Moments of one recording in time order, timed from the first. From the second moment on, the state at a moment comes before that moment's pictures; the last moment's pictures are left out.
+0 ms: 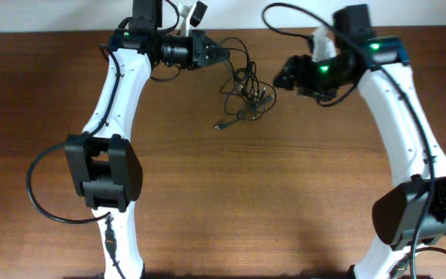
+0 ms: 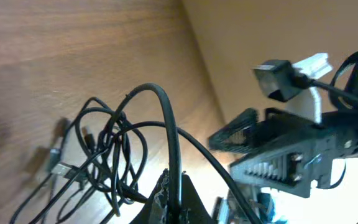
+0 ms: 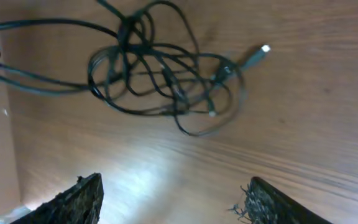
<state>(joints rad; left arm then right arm) -0.12 2.22 2.11 -0.80 1.13 -0.22 0.17 1.92 1.88 -1.08 -0.50 0.35</state>
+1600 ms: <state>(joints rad) 0.05 2.20 2.13 -1.04 0.44 -0.06 -0.22 1.75 2.02 -1.35 -0.64 0.15</state>
